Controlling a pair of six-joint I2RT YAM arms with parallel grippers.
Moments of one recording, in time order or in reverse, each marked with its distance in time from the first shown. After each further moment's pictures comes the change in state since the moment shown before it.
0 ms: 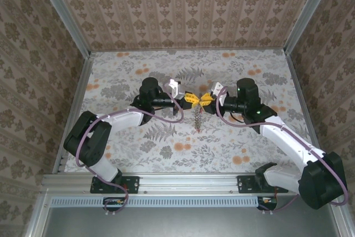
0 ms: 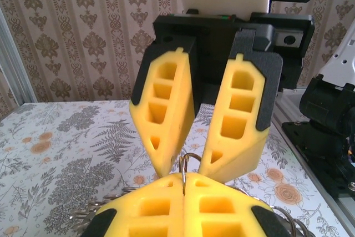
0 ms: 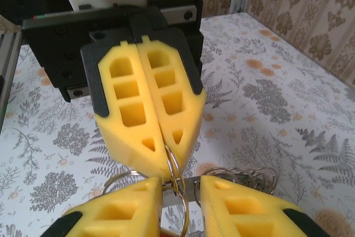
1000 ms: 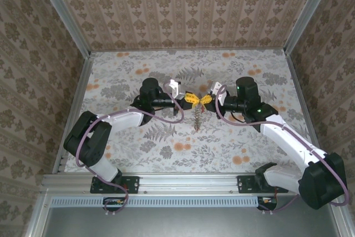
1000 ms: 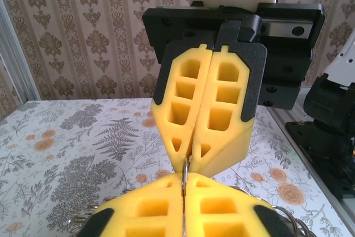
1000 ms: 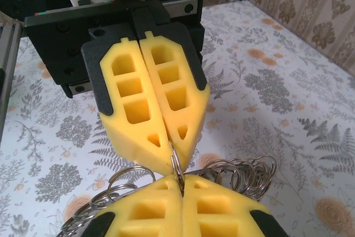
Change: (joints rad) left arm -0.003 -0.001 -0.004 -0.010 -0.021 0.010; right arm 0.003 0.007 0.058 -0.129 0.020 -0.027
